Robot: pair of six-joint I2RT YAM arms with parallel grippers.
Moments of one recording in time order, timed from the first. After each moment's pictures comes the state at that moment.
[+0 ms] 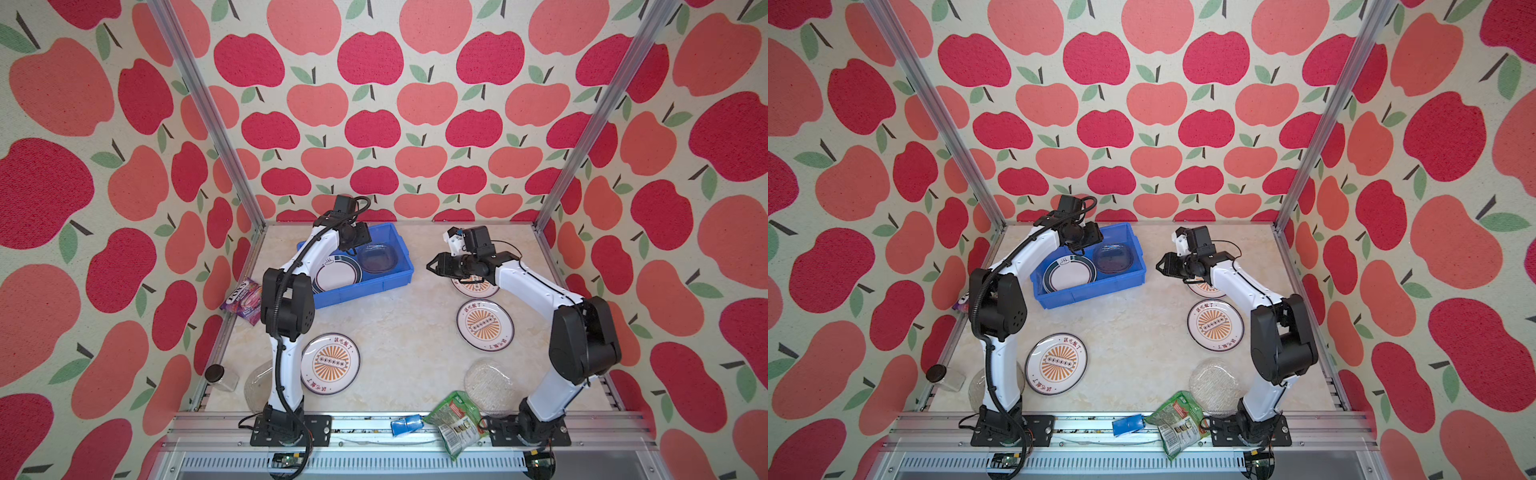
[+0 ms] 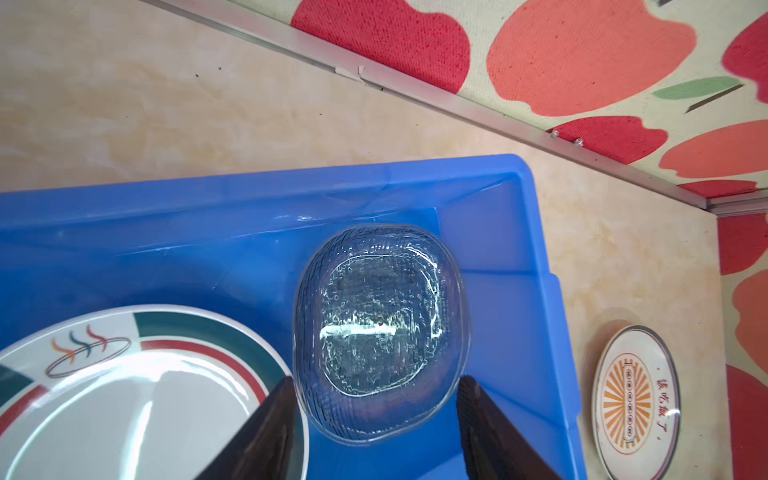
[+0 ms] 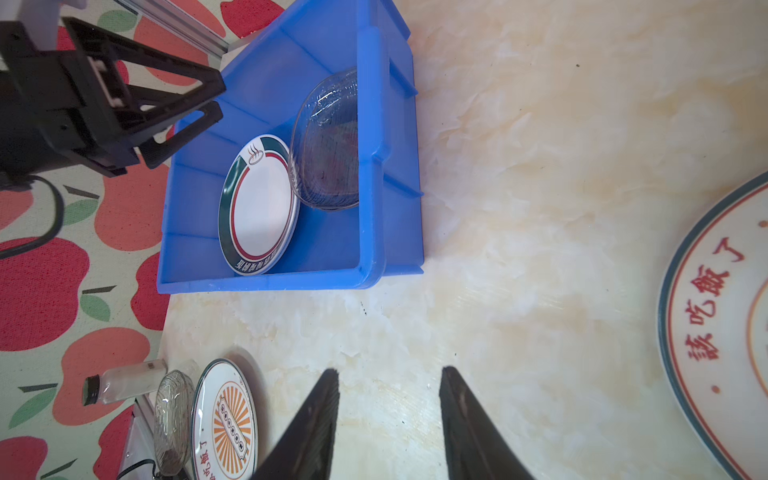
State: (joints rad) left arm -0.27 2.19 1.96 -0.70 0.12 -0.48; right arm 0.43 1.72 1.29 -0.38 -0.44 0.42
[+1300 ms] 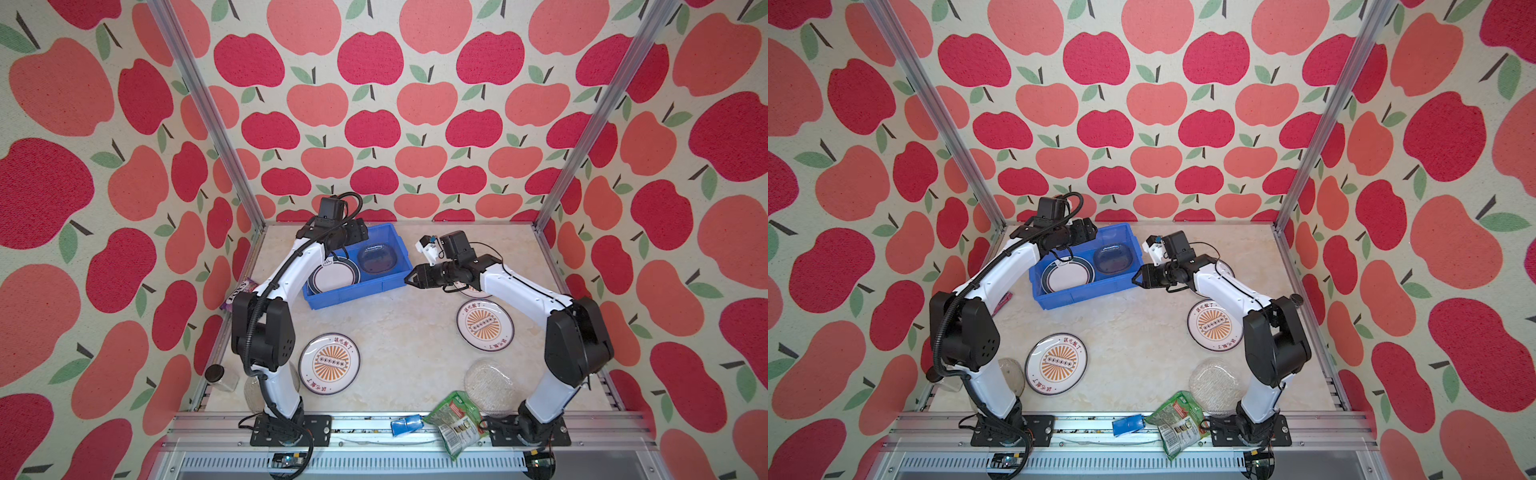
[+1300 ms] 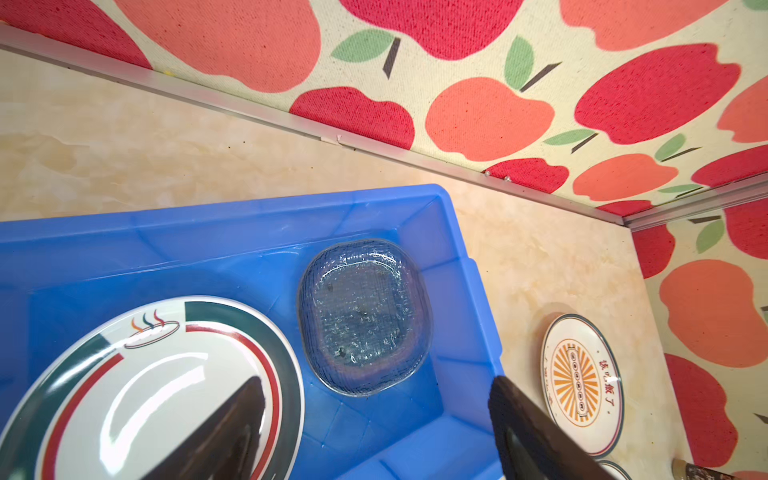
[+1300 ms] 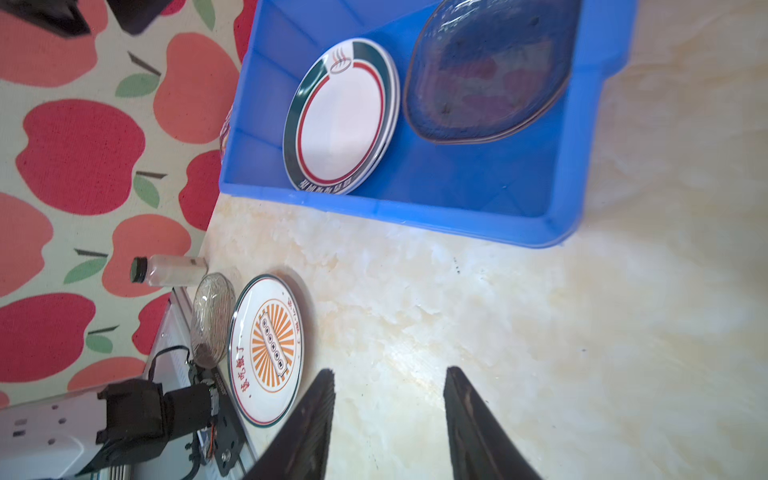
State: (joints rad) left arm -0.26 1.78 1.60 -0.49 0.10 -0.46; right arm 0.63 1.73 1.32 -0.44 -0.57 0.31
